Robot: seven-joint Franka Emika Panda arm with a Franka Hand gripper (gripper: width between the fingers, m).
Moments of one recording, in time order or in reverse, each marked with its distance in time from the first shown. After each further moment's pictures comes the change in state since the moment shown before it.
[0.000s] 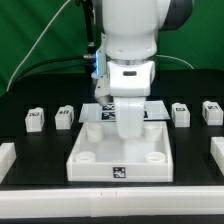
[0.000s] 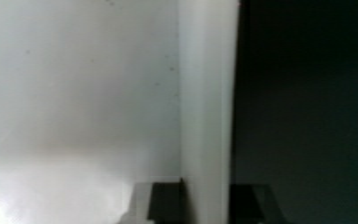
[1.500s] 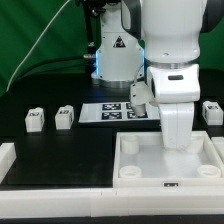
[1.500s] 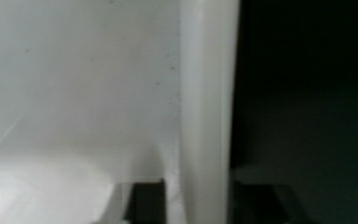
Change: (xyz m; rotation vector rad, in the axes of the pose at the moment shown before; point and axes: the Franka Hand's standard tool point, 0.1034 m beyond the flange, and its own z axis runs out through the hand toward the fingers) arm 0.063 0.039 -0.005 -0.048 0.025 -0.037
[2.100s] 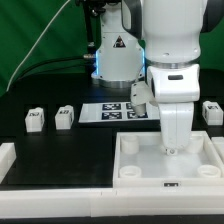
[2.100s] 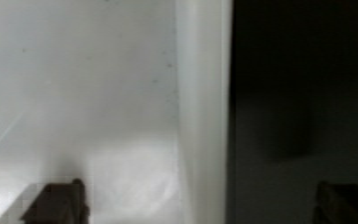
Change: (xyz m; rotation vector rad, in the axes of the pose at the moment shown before) arm 0.001 0.000 0.000 -0.001 0.000 0.017
